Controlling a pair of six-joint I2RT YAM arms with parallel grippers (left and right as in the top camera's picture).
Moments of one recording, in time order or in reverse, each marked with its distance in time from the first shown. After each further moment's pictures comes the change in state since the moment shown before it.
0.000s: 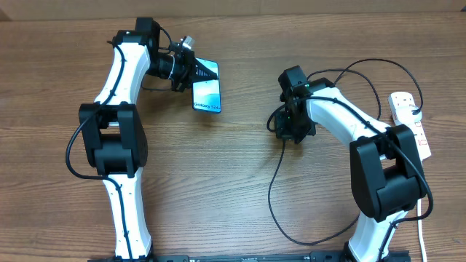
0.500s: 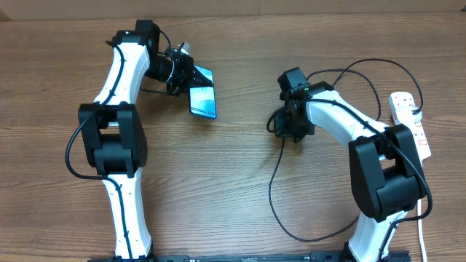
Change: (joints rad) left arm 0.000 0.000 0.000 -0.055 -0.141 0.000; right arm 0.000 -0.001 -0.028 0.082 0.015 0.007
